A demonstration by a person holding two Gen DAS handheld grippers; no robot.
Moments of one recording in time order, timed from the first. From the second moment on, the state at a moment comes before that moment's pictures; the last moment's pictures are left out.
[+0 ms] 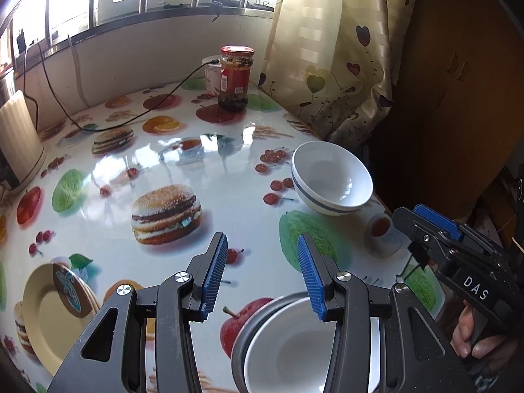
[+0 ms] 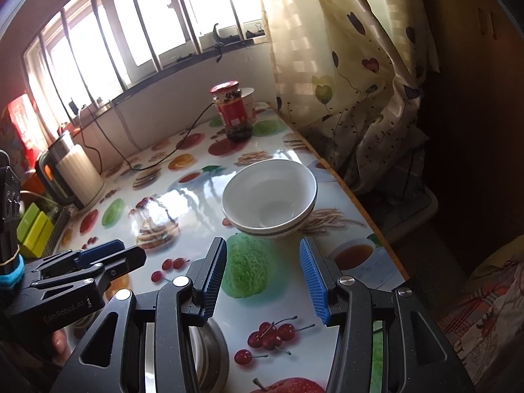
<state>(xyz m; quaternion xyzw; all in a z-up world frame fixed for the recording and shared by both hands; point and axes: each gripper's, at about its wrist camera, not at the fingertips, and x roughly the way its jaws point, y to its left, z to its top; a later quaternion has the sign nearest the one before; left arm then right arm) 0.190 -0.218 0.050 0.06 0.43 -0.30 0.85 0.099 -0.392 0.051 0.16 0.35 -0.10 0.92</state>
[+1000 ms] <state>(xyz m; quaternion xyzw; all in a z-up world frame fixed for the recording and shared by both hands) 0.259 -0.288 0.042 0.07 0.48 -0.34 0.80 0.156 -0.449 0.034 0.18 0.37 -0.12 0.90</state>
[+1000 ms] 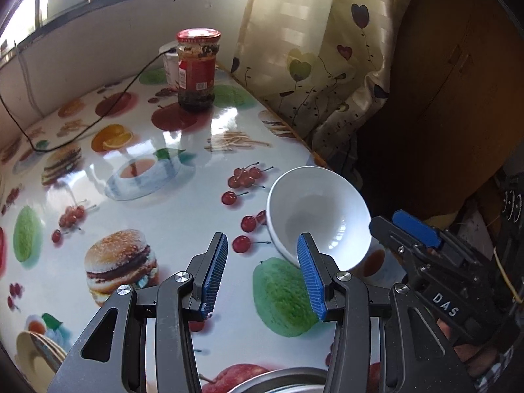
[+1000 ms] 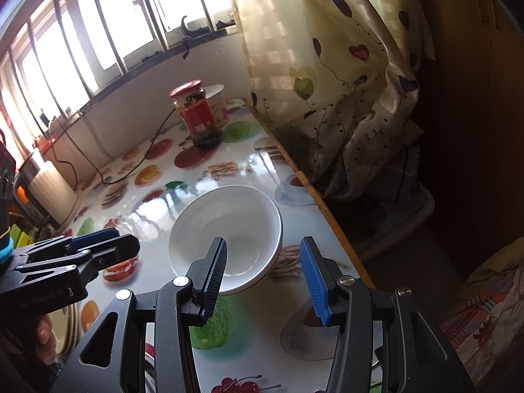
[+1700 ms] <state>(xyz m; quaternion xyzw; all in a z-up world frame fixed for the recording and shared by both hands) 0.277 -0.309 0.018 0.08 0.51 -0.31 0.80 0.178 -0.459 0.008 0.18 0.39 -0.13 0.89</state>
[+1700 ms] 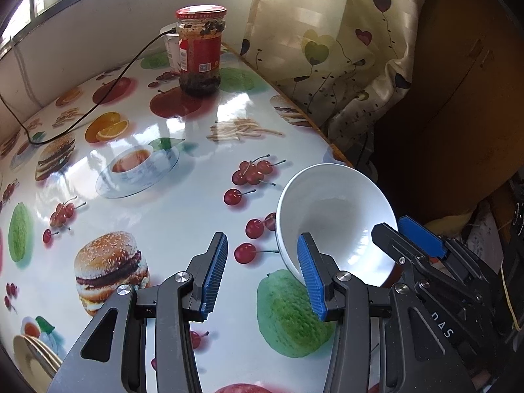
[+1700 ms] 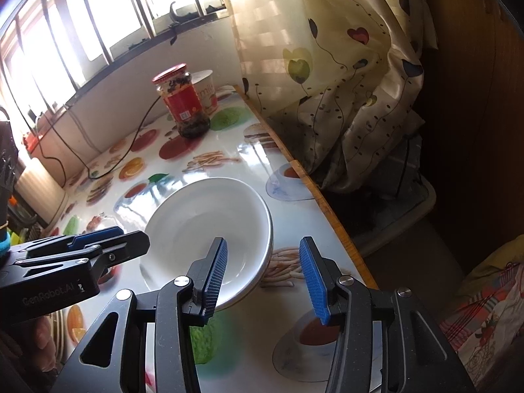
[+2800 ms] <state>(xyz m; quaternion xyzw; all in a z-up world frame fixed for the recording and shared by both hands) 0.273 -0.325 0.014 0.10 0.50 -0.31 0.80 0.184 -0.460 0.004 0.18 0.39 -0.12 0.89</state>
